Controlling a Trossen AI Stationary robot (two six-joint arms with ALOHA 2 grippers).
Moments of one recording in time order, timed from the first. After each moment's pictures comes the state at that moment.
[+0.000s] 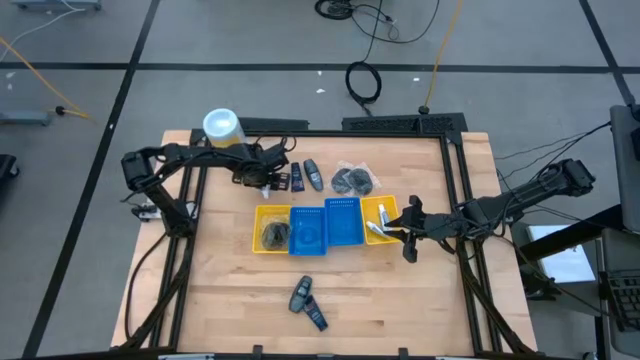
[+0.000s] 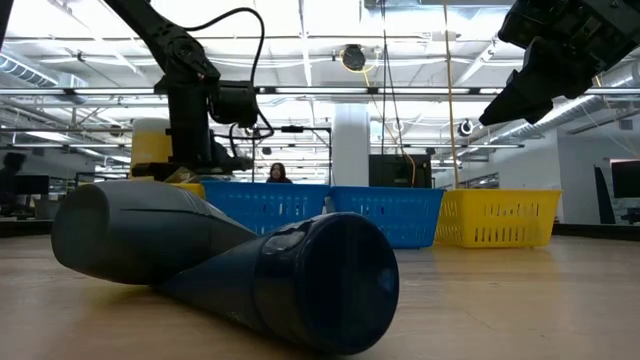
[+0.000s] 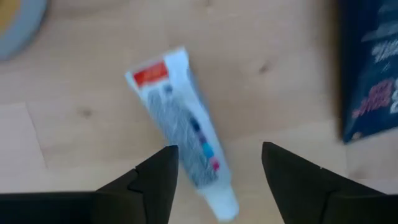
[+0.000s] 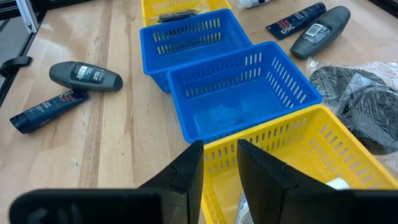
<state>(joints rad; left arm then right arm) 0.48 1.64 0.95 -0.71 -0.08 -0.91 0.35 0.86 0.47 -0.21 0.39 0.43</state>
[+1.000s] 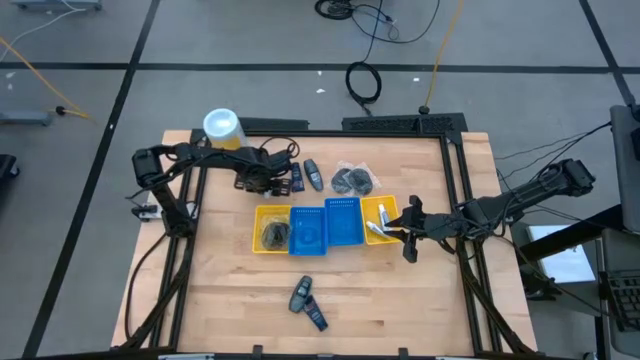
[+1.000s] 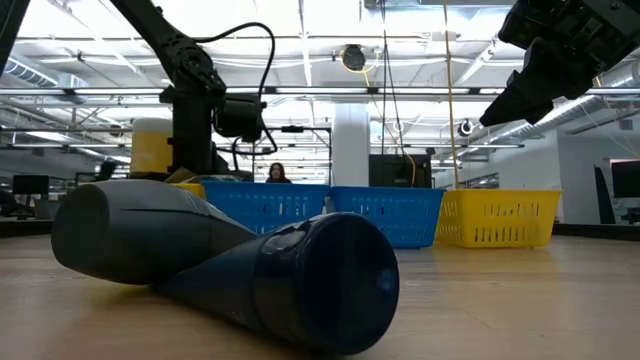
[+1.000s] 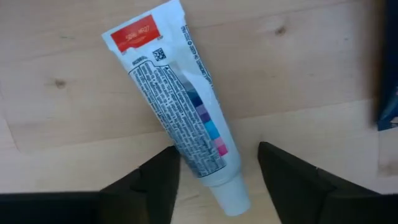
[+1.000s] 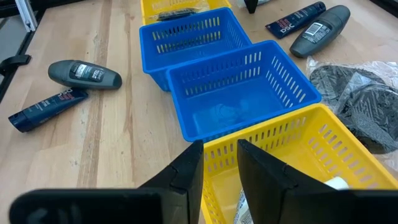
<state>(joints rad) 0.46 1.74 0.95 -0.72 -0.05 -0.96 0.35 0.86 0.47 -0.21 0.39 0.43</state>
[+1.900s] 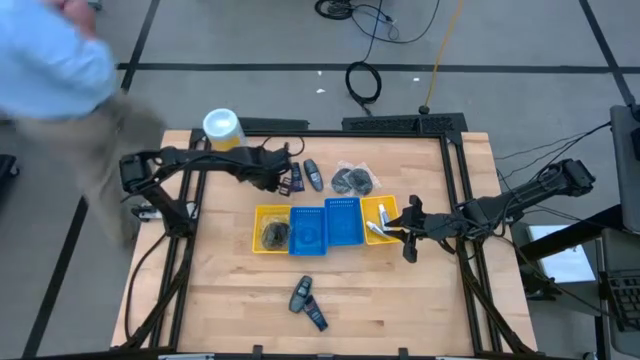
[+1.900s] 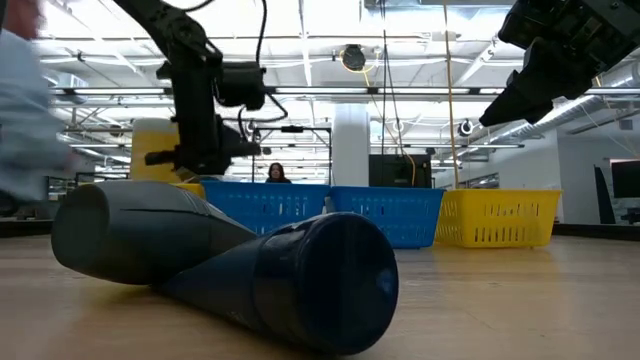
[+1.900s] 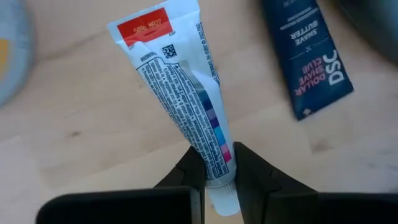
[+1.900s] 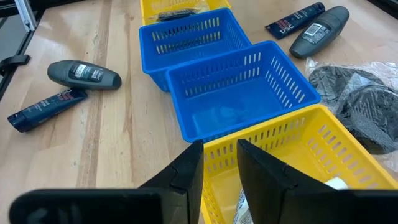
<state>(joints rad) 0.40 1.61 0.99 -0.73 -0.15 -0.79 0.35 0.86 0.47 -0.21 0.39 0.43</state>
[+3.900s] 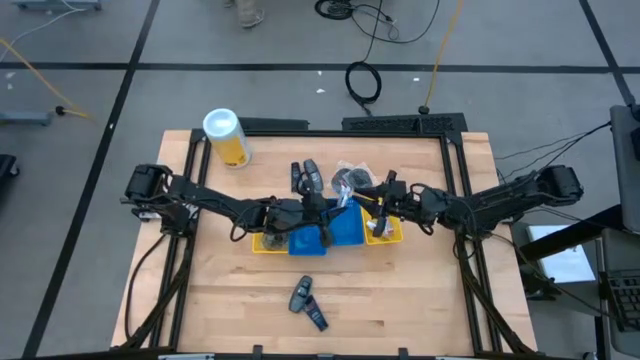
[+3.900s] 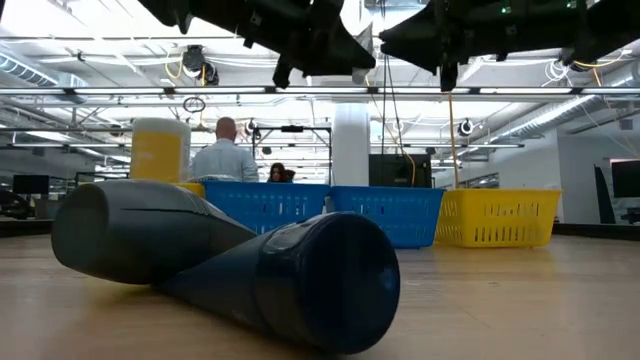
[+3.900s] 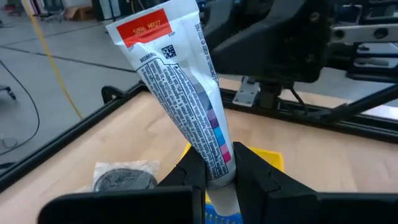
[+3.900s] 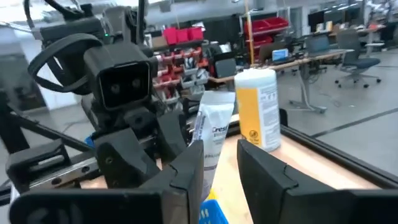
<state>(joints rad) -0.13 1.70 1.02 0.47 -0.46 -0.13 0.10 1.21 0.47 0.84 0.37 0.17</state>
